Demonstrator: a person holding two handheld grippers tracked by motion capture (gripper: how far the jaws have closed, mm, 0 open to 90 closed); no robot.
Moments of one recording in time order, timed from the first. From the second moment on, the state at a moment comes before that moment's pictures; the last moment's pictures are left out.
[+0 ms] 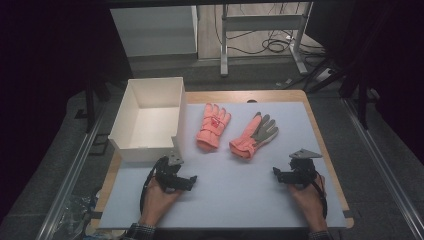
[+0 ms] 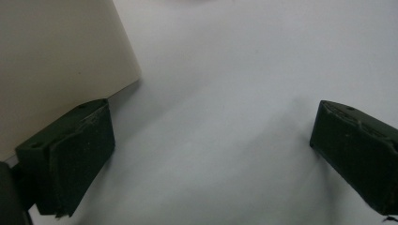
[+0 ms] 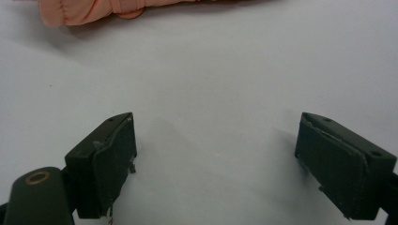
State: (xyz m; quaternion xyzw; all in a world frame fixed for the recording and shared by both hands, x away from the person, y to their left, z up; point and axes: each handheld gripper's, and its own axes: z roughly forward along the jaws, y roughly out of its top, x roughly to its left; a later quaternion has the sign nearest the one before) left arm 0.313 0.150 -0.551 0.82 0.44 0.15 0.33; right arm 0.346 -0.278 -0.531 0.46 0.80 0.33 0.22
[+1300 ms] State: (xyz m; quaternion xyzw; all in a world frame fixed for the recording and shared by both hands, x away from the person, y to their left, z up) left arm 0.313 0.150 -0.551 0.81 0.45 0.15 0.34; right arm 0.346 -0.278 -0.528 0.45 0.80 0.33 0.21
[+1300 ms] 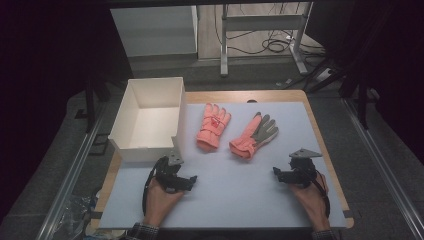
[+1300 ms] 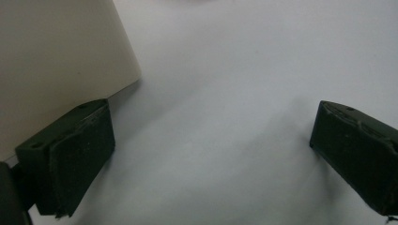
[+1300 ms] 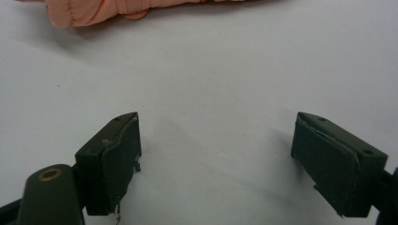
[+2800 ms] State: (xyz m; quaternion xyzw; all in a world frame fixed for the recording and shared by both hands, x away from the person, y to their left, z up) left arm 0.313 0.150 -0.551 0.81 0.45 0.15 0.34; right arm 0.455 -0.213 -0.481 0.44 0.80 0.35 0.19
